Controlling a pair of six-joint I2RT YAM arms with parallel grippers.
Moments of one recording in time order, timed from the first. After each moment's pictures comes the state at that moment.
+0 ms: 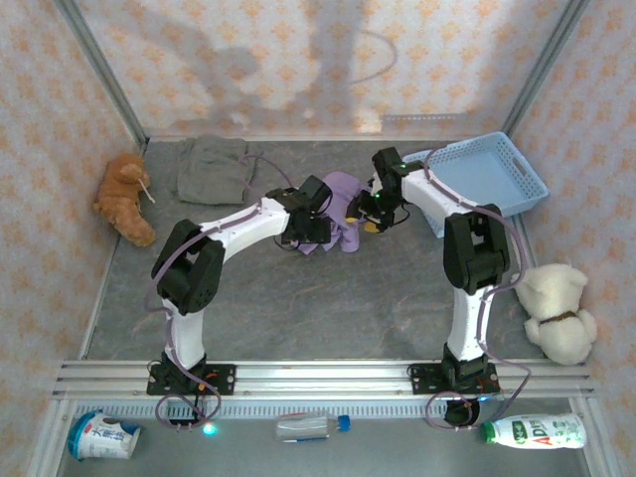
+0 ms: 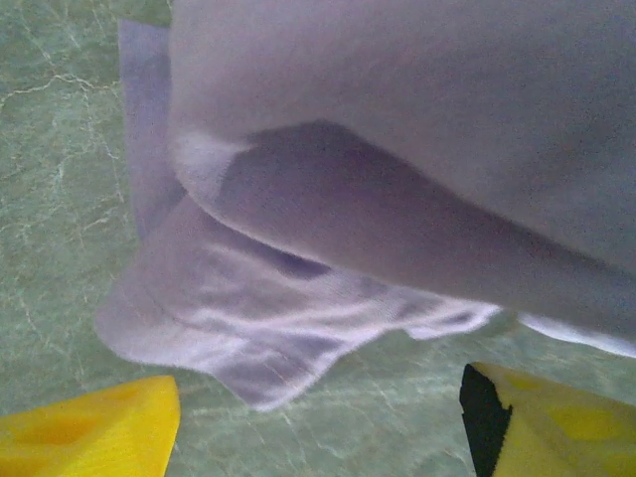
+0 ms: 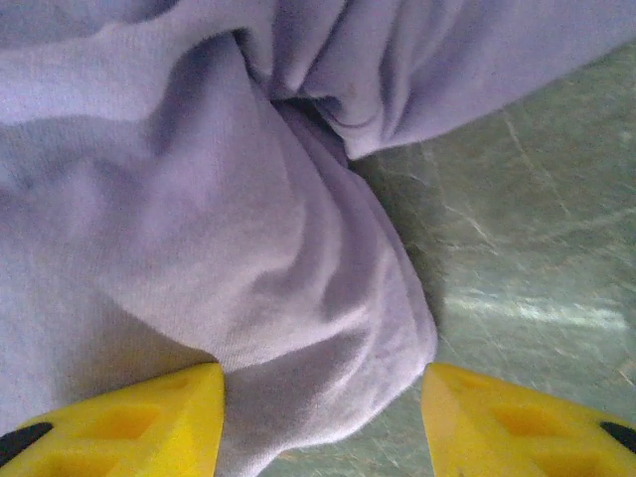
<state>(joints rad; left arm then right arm) -0.59 1.96 1.46 -0.75 -0.08 -0.63 0.33 2.01 1.57 -0.88 -0.47 0.58</state>
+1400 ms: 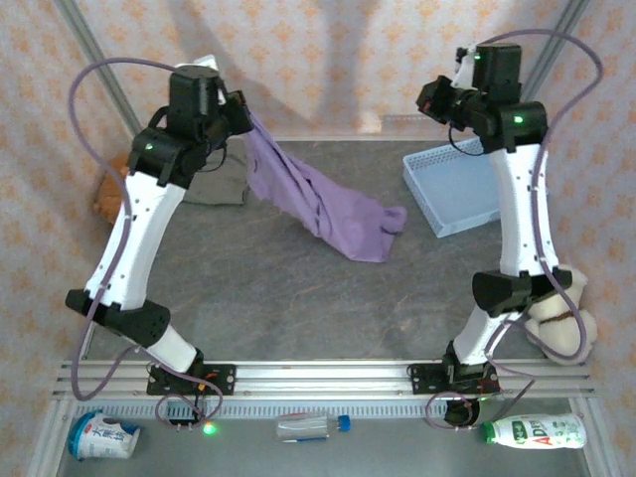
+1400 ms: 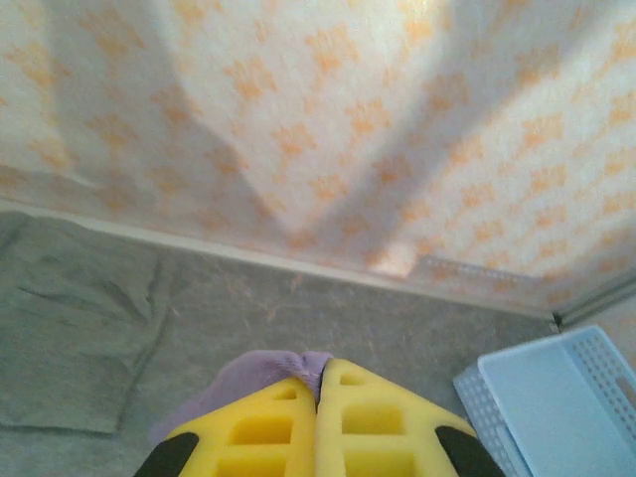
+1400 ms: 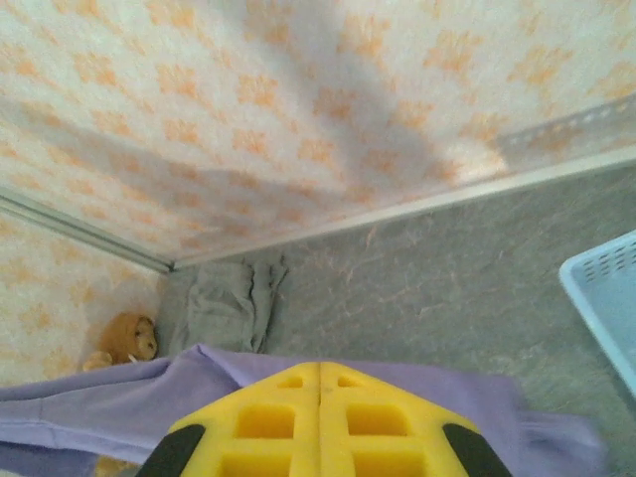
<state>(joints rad) -0.30 1.57 2.09 -0.91 -0.20 -0.50 0.13 1.73 2.34 -1.09 -0.28 0.50</state>
